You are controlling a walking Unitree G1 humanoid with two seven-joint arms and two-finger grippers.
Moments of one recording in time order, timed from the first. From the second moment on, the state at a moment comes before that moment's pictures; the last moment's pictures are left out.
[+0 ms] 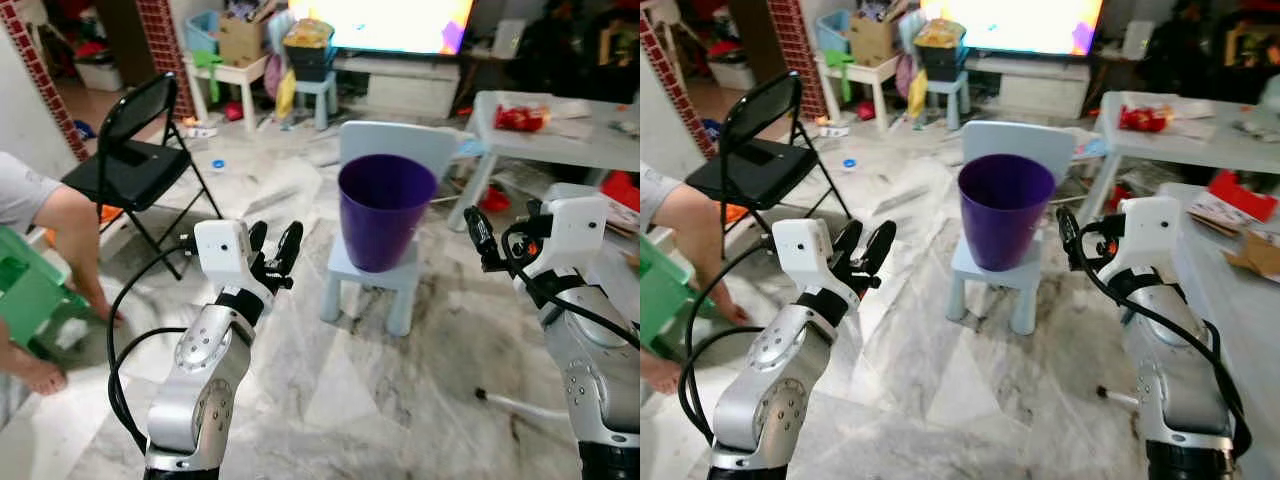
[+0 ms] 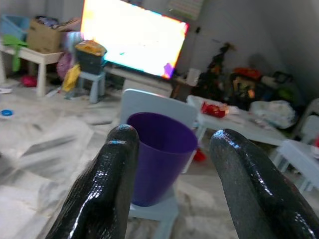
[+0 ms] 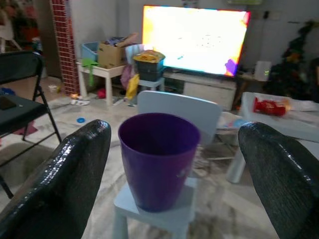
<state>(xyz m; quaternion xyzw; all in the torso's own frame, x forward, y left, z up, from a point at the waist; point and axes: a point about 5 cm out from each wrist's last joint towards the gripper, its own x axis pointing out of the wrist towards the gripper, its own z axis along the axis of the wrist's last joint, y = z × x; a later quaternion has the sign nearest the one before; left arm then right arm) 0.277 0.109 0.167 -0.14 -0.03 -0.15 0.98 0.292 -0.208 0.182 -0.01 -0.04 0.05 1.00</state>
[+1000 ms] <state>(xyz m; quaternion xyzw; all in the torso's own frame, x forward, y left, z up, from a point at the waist) 0.281 0.122 0.164 -0.14 -0.04 -0.13 0.98 0.296 -0.207 0.182 -0.01 -0.05 0.05 1.00</state>
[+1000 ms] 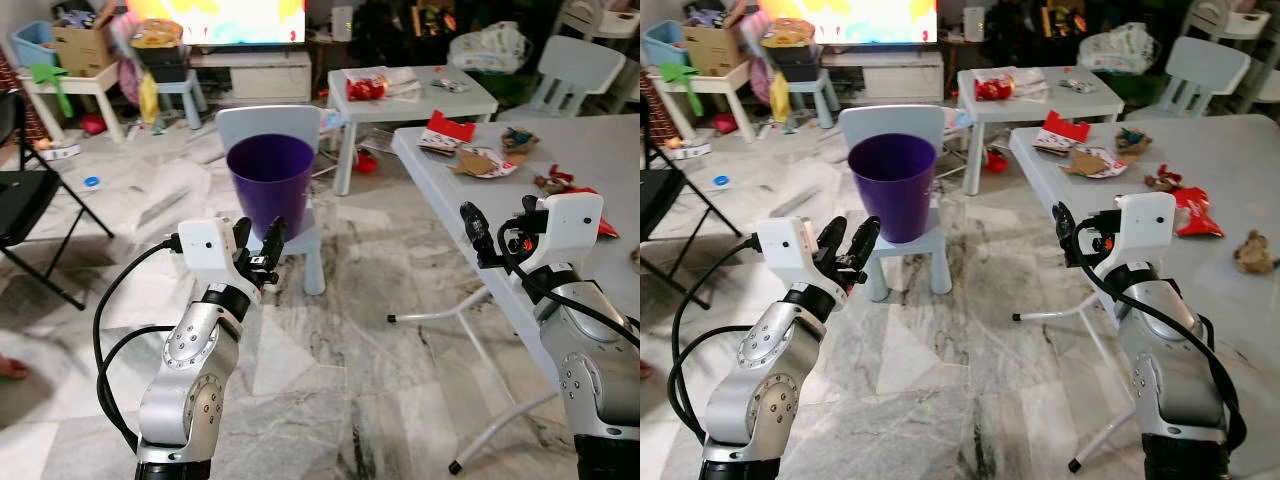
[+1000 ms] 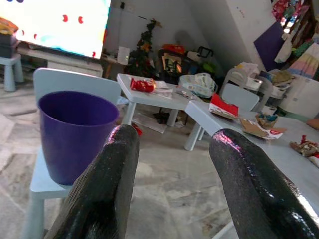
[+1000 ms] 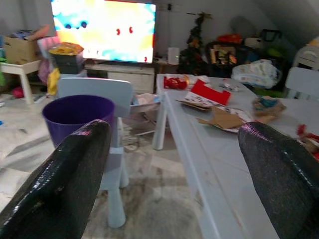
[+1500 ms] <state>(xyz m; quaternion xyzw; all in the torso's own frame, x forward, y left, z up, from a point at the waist) 0.287 0.137 0.160 -0.14 -0.03 -0.11 0.98 0.296 -0.207 0.182 -0.01 -0.04 0.05 1.00</state>
